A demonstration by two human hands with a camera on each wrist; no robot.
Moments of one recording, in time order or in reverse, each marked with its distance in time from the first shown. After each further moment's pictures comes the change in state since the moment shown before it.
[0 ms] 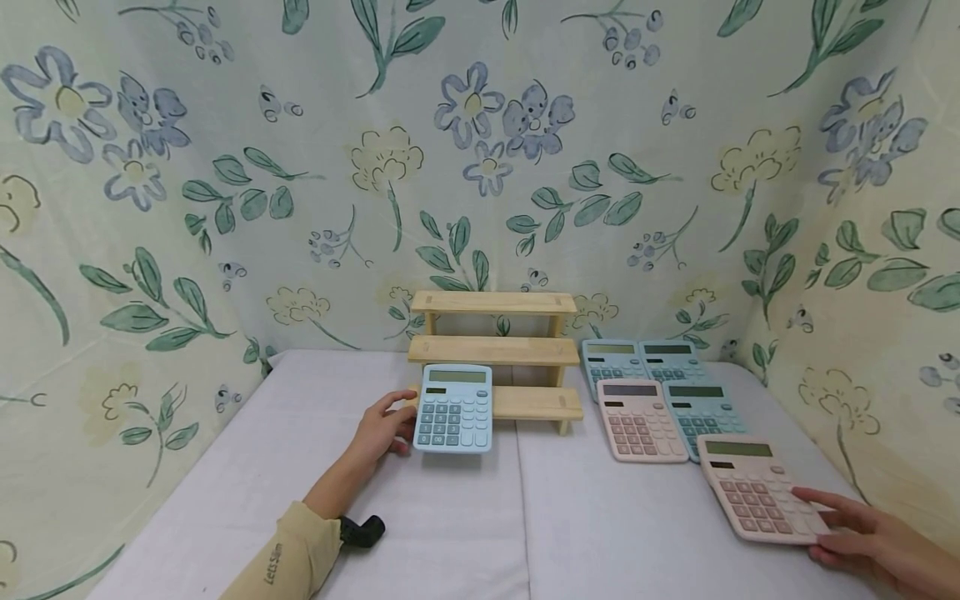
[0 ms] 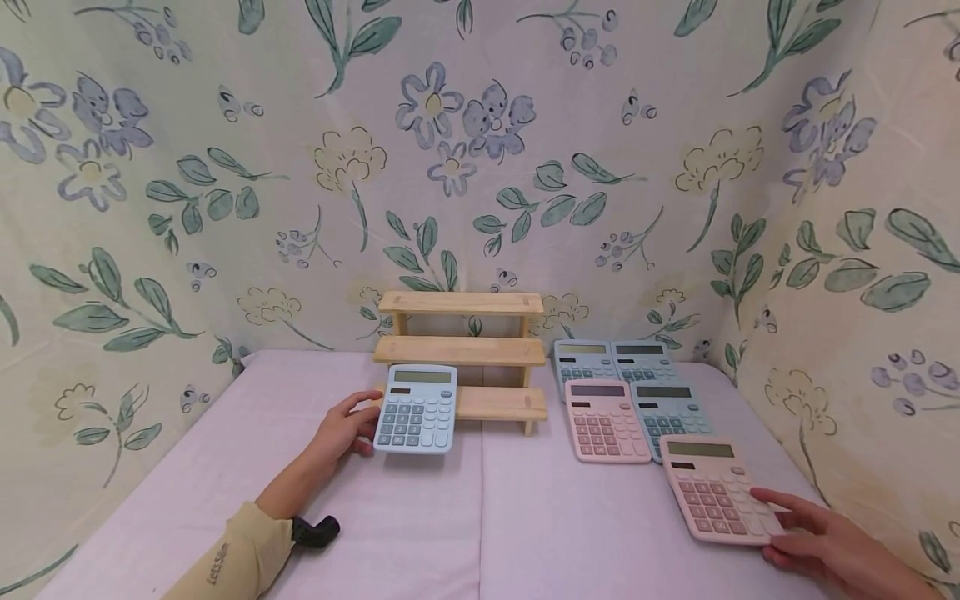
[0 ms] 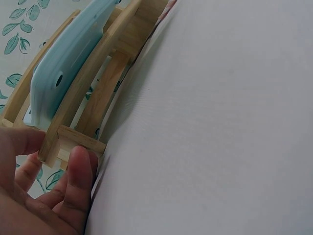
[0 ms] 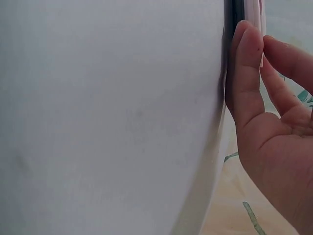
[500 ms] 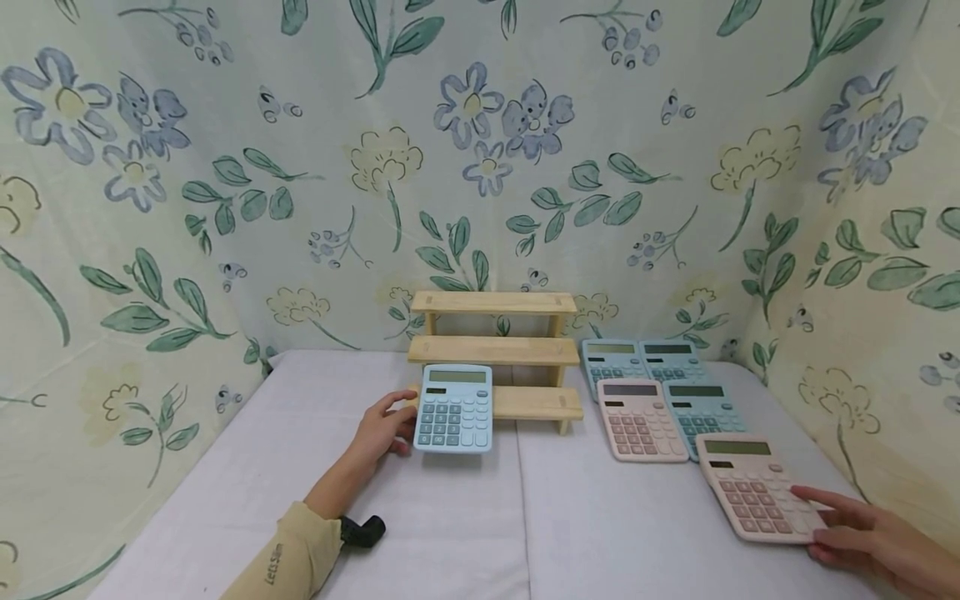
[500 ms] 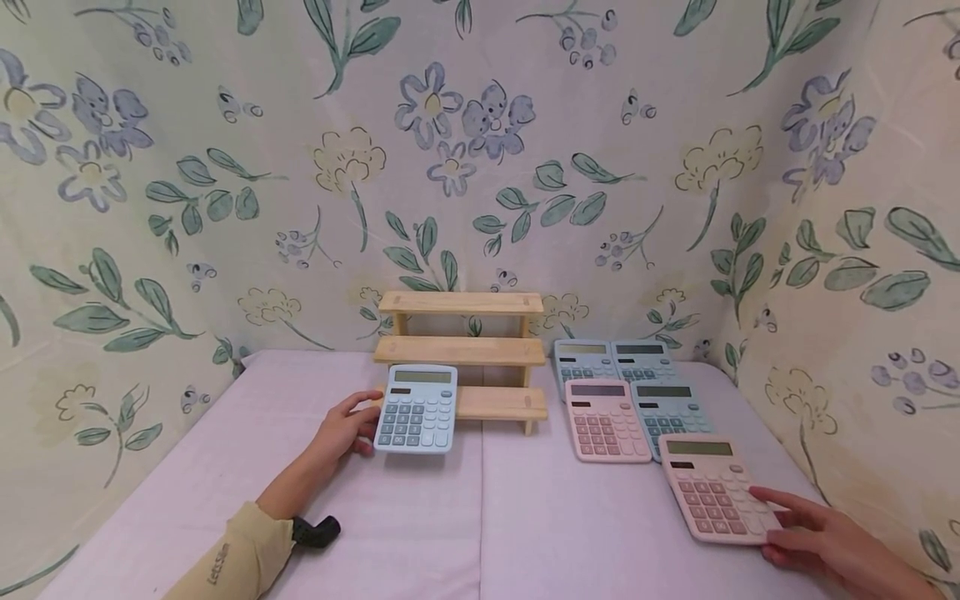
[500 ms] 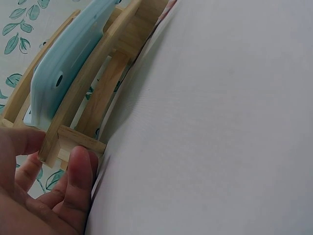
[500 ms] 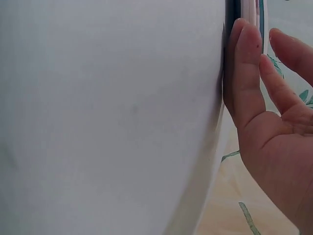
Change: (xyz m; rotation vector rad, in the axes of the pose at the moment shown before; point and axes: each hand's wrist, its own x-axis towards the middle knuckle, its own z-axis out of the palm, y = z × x) left_hand 0.001 0.000 -0.001 0.002 -0.005 0.001; right_hand 0.004 0.000 0.001 0.029 0.012 0.010
